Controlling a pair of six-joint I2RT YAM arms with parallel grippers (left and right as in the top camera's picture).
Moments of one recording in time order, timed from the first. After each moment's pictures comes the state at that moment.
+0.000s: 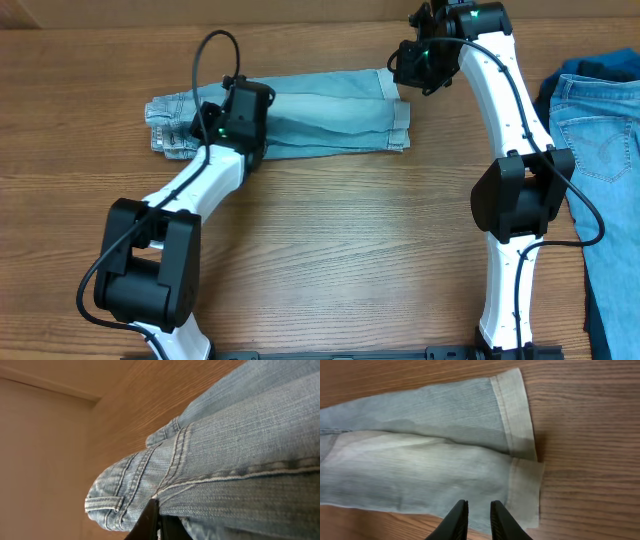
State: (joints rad) left arm -0.25 1.87 1.16 -0.13 -0.82 0.37; right arm 0.14 2.37 2.37 -1.25 -0.30 0.23
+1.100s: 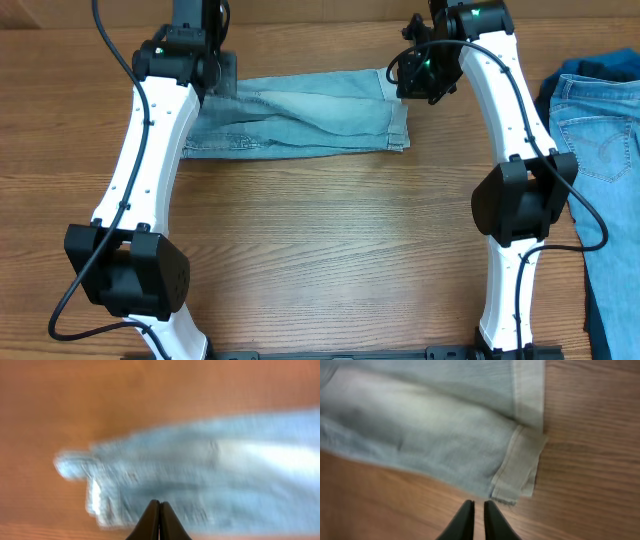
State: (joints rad) left arm -0.14 1.91 1.87 -0.99 -0.21 -0.08; right arm 0.16 2.33 2.37 -1.41 -0.32 0.04
